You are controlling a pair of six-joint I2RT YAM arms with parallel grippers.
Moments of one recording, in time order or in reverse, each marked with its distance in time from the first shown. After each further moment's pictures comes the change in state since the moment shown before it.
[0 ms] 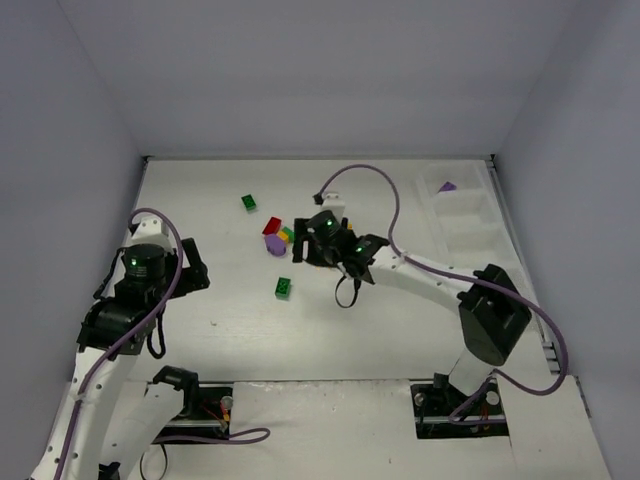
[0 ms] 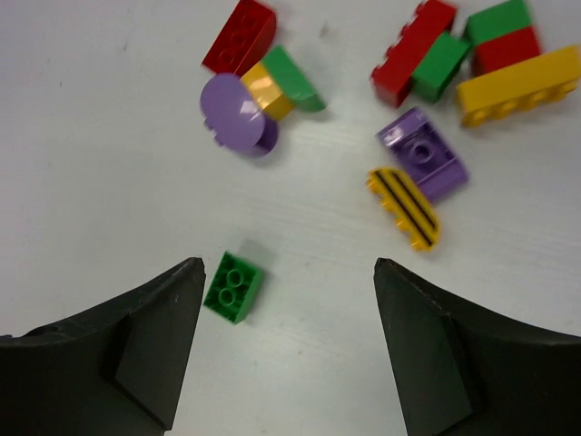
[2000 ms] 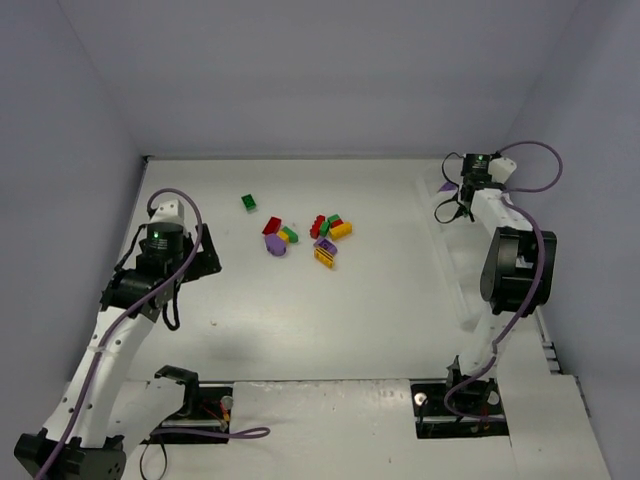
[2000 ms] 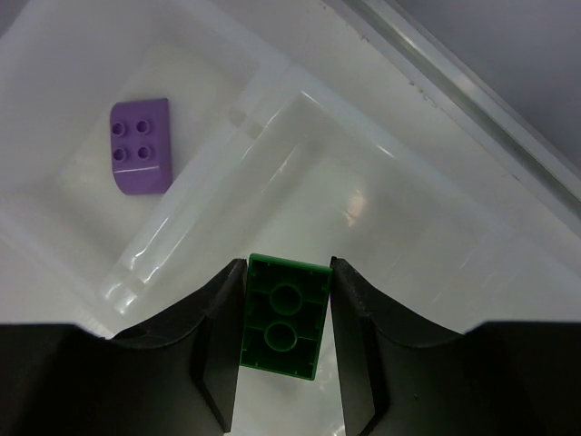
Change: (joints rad) left arm 0.000 0.177 0.008 0.081 0.016 -0.041; right arm -0.895 0.258 0.233 -0.113 0.183 -0.061
